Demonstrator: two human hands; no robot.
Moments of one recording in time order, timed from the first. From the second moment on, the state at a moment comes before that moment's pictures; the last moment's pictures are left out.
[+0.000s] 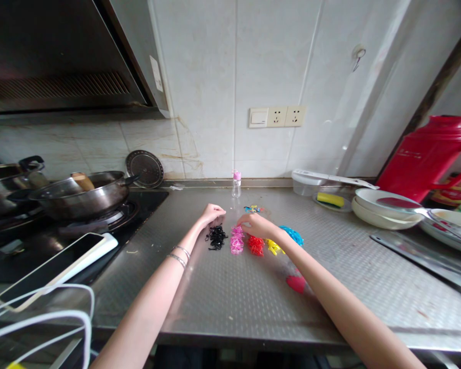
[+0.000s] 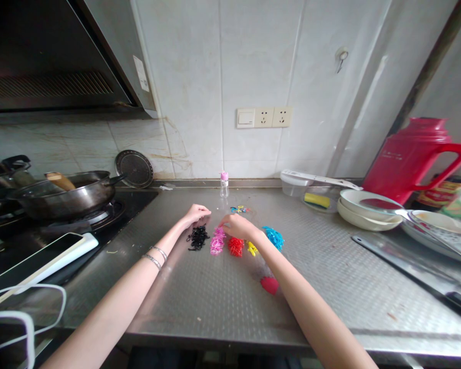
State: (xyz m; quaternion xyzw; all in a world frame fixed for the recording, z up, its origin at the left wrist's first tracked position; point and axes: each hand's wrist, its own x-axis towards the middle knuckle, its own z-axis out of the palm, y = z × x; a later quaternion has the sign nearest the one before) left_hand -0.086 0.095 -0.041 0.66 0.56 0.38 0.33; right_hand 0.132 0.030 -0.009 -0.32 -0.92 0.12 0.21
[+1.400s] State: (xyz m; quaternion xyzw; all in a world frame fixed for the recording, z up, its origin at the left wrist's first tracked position) left_hand -0.003 0.106 -0.024 0.82 0.49 0.26 0.14; right_hand 0.297 0.079 -0.057 -0.65 -0.59 0.14 0.45
